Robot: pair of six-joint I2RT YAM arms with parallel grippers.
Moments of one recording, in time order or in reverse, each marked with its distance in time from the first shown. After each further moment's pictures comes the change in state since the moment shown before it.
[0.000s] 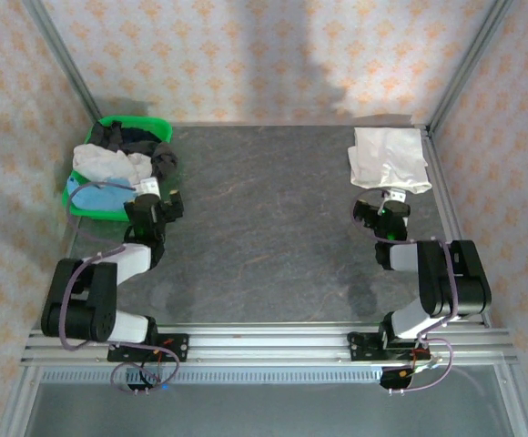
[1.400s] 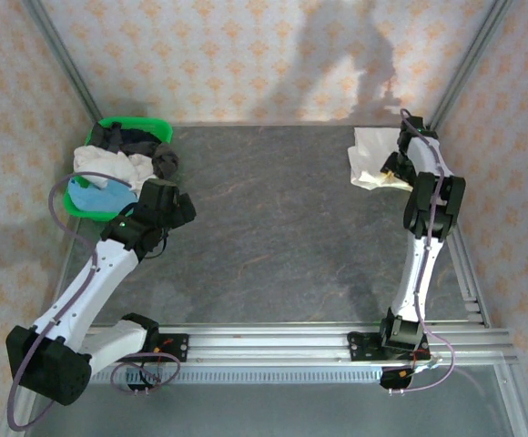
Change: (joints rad) left arm -0.257 -0.377 0.476 -1.328 -0.052 -0.535; right arm -0.173 0.790 1.574 -1.605 0.042 0.230
